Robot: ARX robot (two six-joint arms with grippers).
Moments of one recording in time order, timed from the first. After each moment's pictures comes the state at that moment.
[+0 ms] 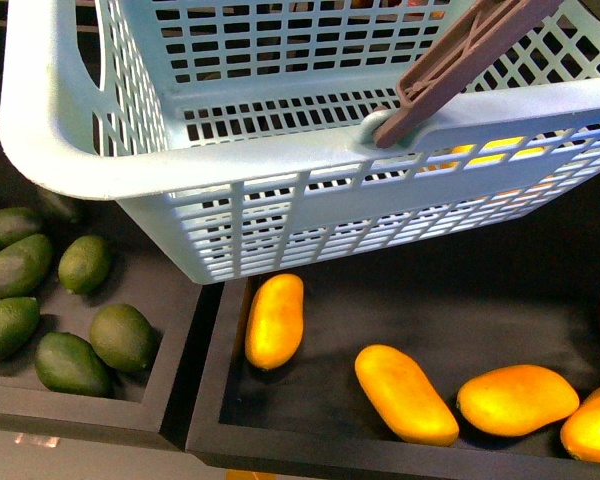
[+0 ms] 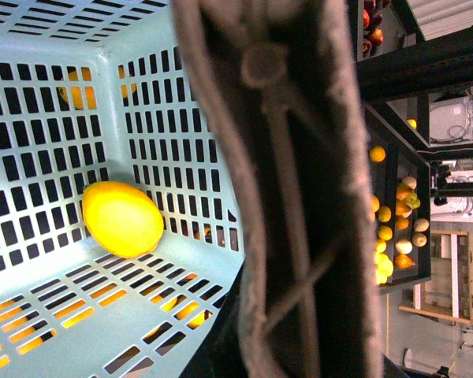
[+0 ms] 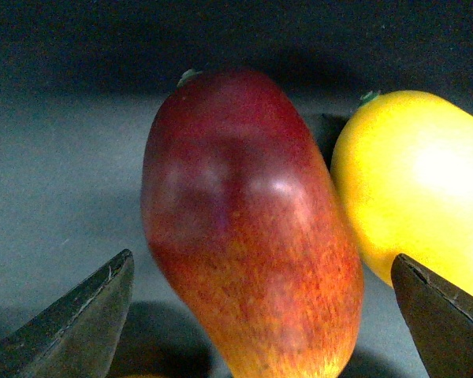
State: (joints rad) left arm -0.64 1.82 1.60 -0.31 0.21 -0.97; right arm -0.32 2.41 0.87 0.51 0.07 -0.30
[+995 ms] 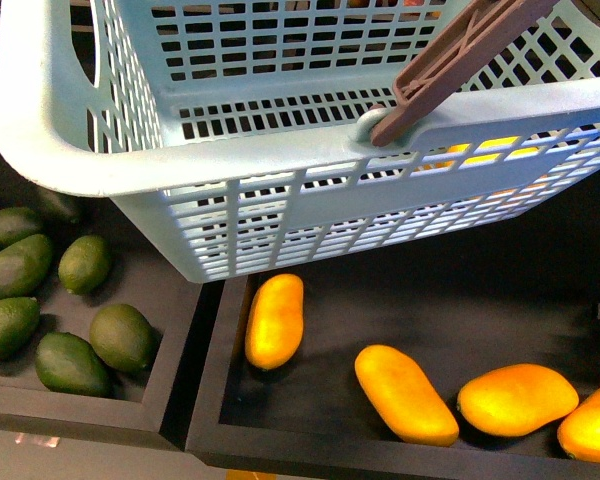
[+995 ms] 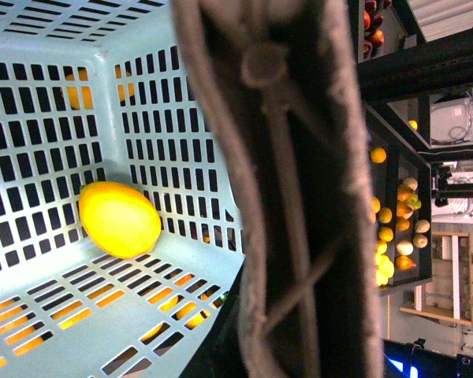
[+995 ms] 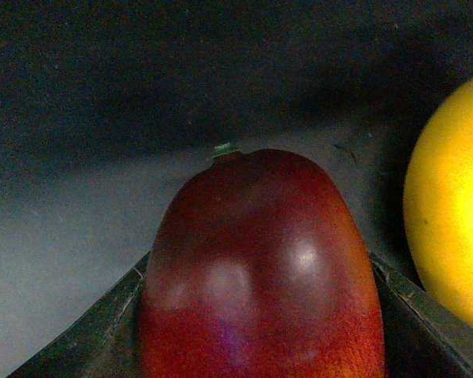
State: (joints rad) left arm -0.64 1.82 1.60 -0.31 0.21 -0.97; right arm -0.32 2.47 0.97 0.46 0.04 -0.11
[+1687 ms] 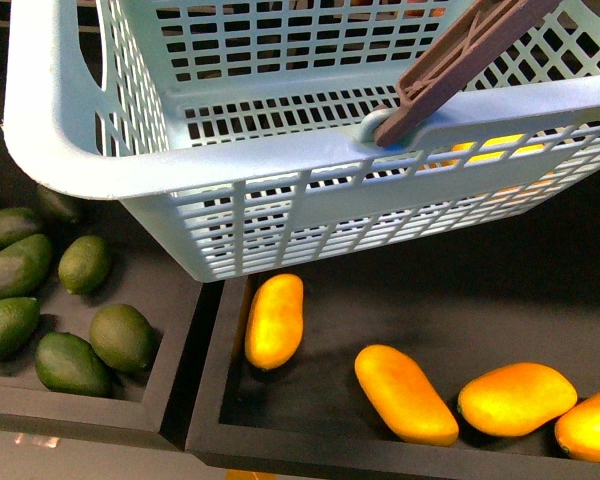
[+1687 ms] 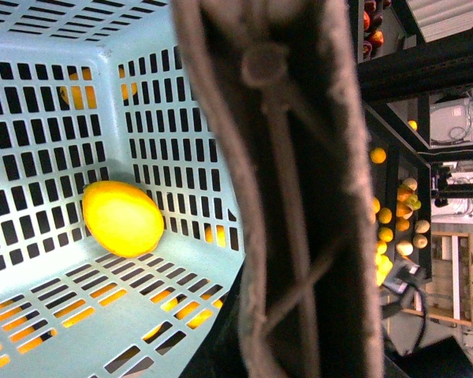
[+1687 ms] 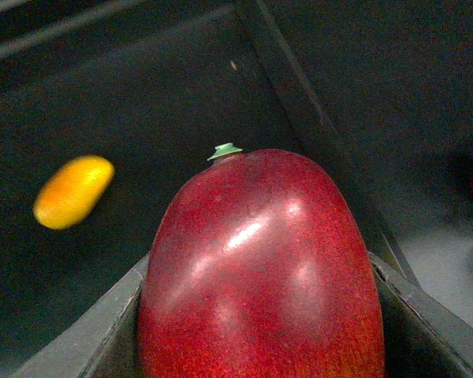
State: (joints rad) left arm -0.64 1.82 1.60 -0.31 0.21 -0.97; right arm -0.38 1.50 0.66 0.35 -0.09 0.13
